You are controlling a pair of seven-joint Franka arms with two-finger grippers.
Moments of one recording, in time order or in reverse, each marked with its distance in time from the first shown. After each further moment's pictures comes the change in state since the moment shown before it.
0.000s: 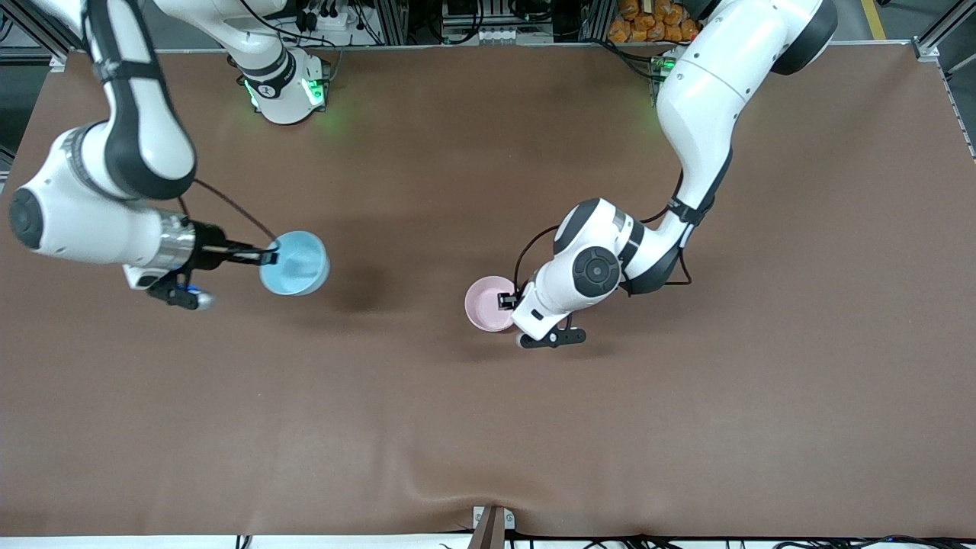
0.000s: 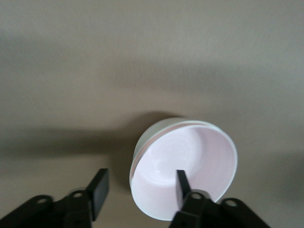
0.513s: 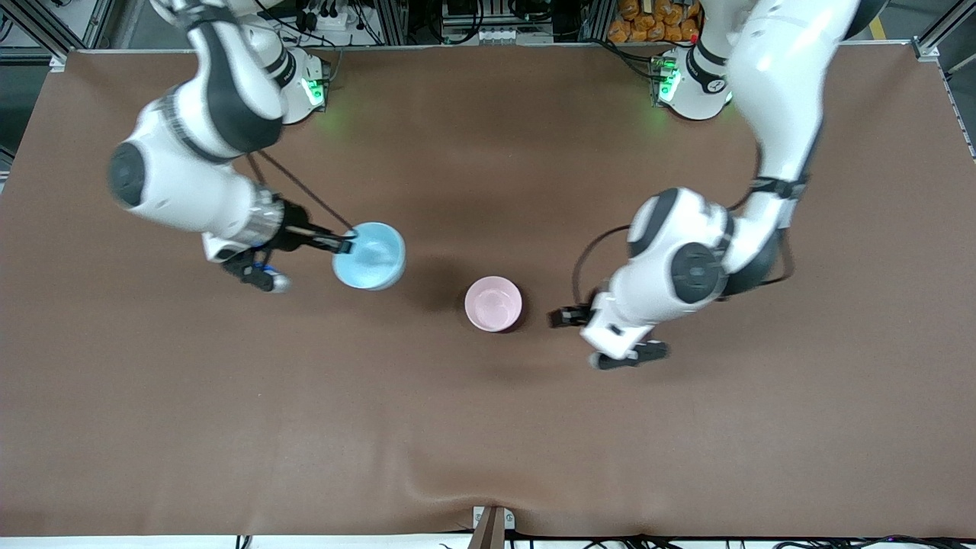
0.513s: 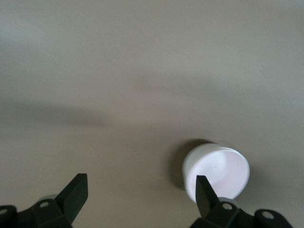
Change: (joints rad) left arm 0.178 -0.180 0.009 0.009 0.057 -0.218 0.058; right arm 0.268 -0.005 0.002 0.029 0.039 0.197 0.400
